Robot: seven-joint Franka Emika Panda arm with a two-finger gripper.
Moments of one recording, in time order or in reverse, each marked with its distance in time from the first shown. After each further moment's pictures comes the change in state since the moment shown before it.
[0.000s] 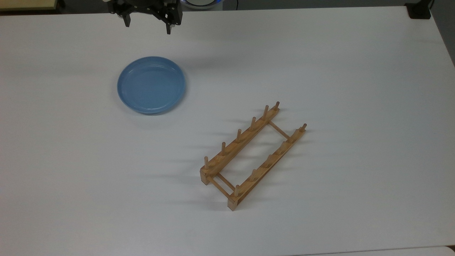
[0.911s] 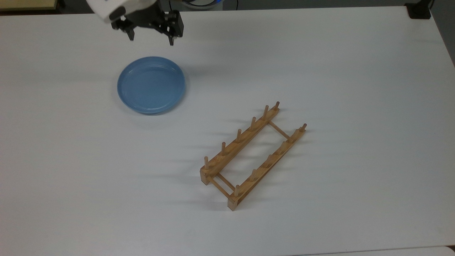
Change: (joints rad) arm -0.024 0.092 0.000 0.038 0.072 0.007 -0.073
